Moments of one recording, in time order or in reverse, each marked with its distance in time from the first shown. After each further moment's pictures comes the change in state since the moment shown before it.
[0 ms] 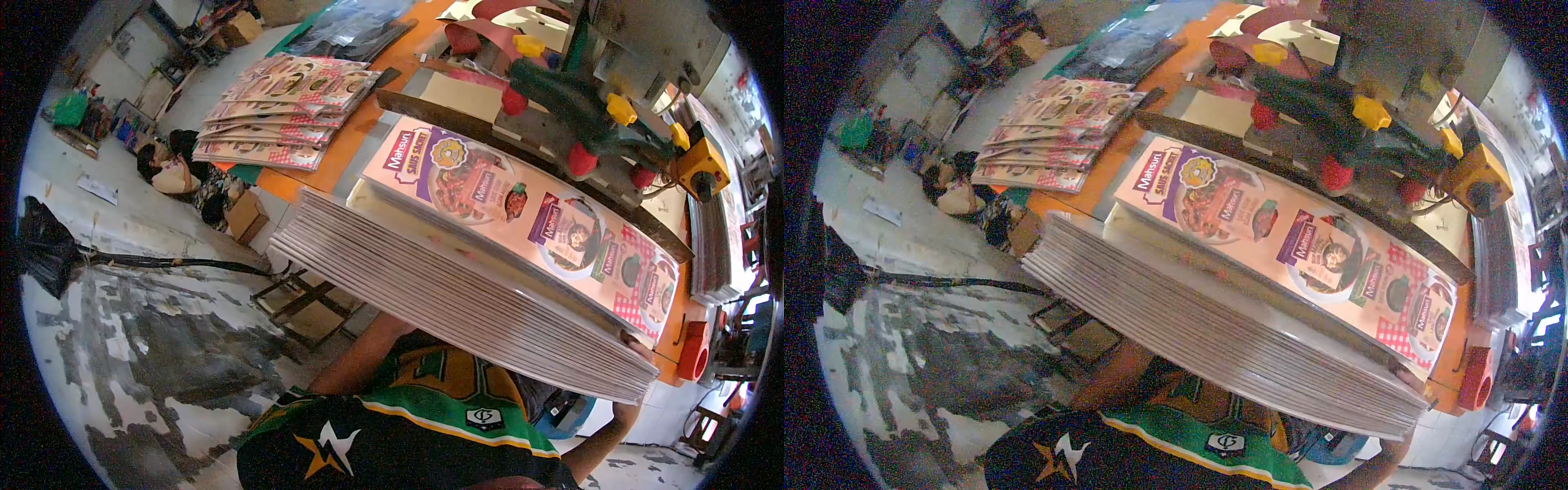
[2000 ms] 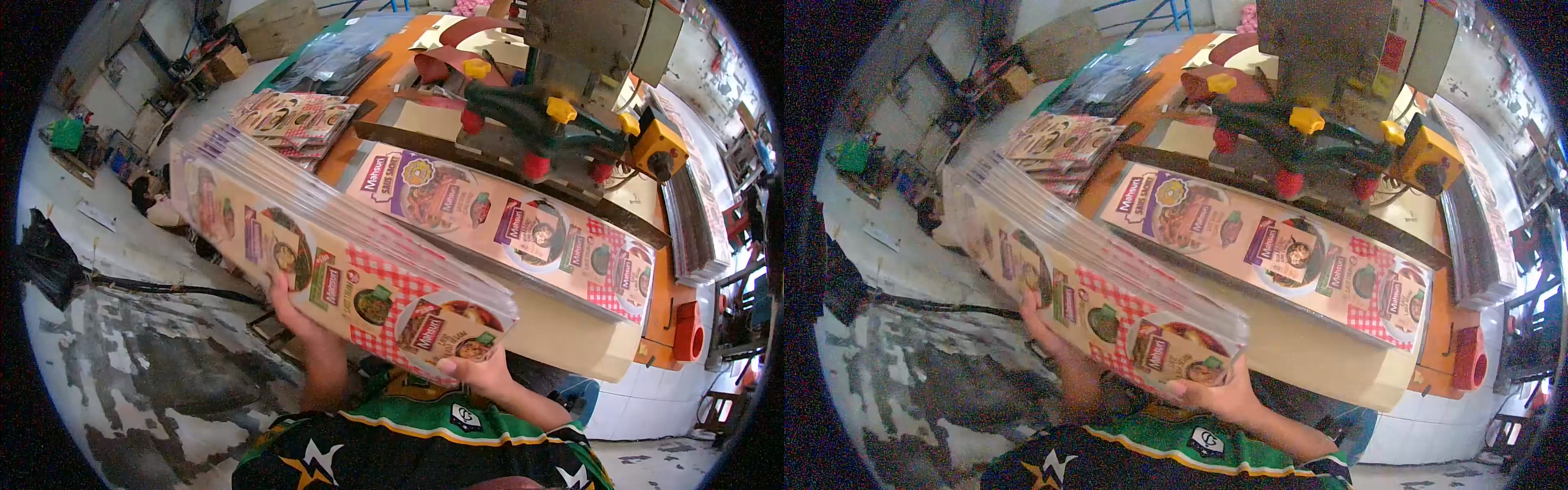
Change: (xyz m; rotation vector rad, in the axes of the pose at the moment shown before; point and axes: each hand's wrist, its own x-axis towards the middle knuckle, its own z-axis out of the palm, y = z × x) left_hand -0.031 0.071 0.028 0.240 0.541 0.725; right_hand -0.002 -0.157 0.214 1.002 -0.614 0.122
